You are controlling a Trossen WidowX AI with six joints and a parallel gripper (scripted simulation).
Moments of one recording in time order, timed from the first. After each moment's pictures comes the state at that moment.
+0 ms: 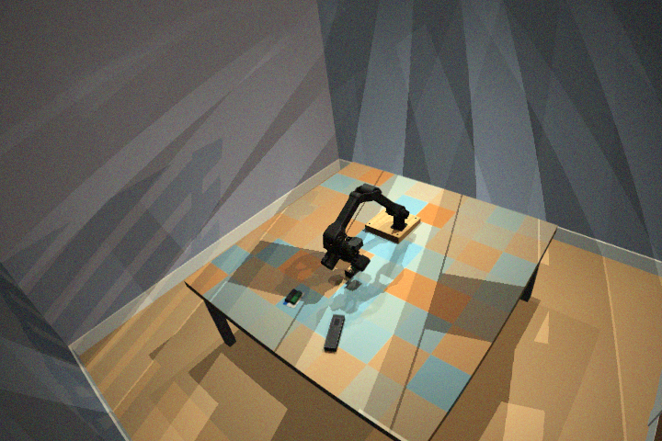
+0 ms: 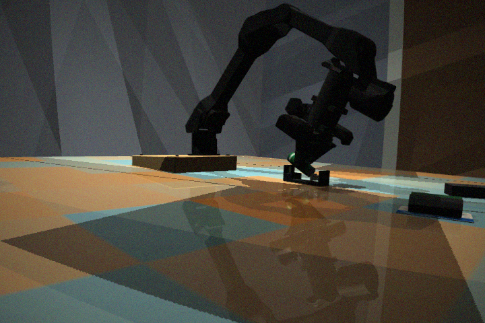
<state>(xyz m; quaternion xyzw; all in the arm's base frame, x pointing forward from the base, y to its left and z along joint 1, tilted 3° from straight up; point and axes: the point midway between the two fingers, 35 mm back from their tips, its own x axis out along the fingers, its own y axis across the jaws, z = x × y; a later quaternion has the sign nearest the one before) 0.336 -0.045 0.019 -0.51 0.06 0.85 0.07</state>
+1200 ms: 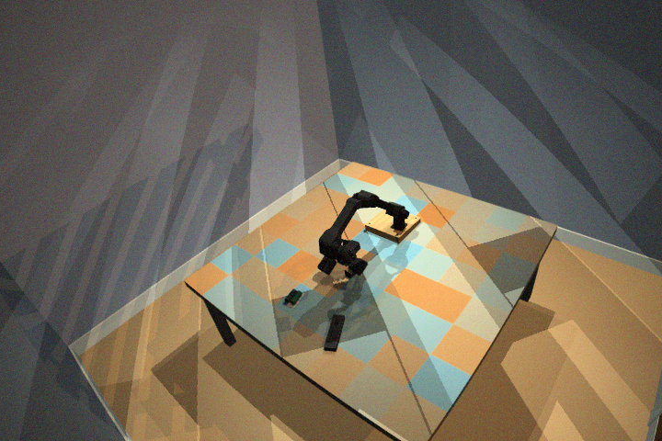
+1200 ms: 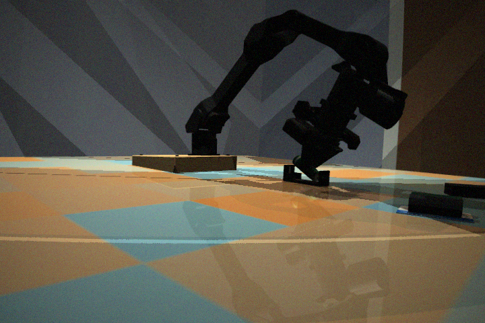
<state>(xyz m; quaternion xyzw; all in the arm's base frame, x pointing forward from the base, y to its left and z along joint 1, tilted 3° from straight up) 0.352 -0.048 0.013 -0.50 0.06 0.86 0.07</state>
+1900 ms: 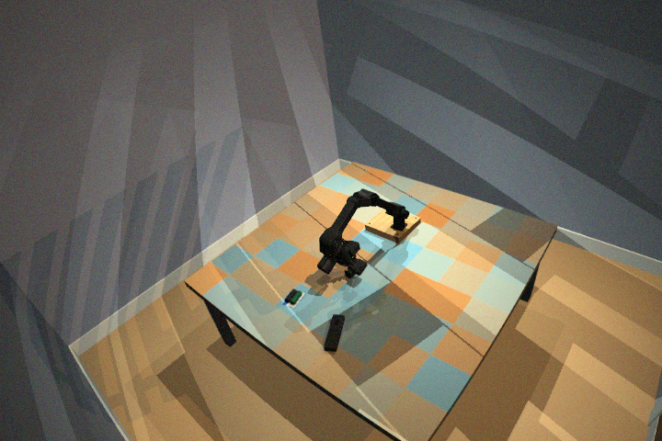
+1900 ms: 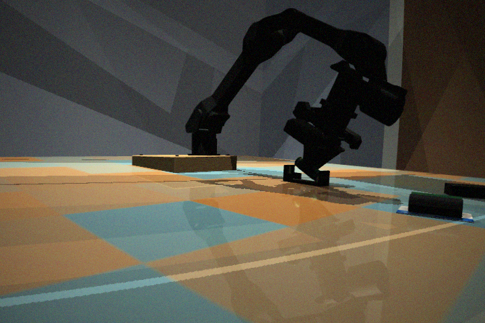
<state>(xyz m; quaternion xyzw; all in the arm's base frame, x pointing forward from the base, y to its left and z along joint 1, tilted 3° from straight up) 0.357 -0.049 0.012 -0.52 0.06 0.85 0.07</state>
